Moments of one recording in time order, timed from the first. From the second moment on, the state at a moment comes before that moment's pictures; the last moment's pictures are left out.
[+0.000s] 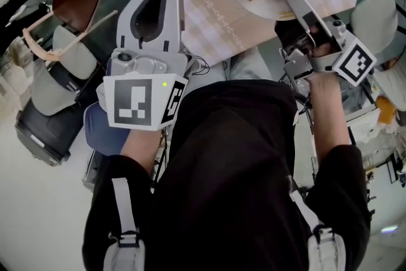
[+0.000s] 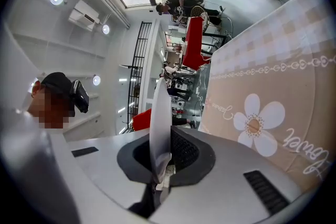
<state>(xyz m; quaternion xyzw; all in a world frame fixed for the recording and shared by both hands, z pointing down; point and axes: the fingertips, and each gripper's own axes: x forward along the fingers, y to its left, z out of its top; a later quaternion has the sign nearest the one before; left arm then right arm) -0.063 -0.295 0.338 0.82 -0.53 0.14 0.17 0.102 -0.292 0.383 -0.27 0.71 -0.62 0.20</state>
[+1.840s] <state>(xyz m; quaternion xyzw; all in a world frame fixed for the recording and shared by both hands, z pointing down) -0.065 -0.316 0.476 0.79 -0.54 0.19 0.23 0.092 -0.312 0.558 -0.29 0.66 -0.67 0.15</state>
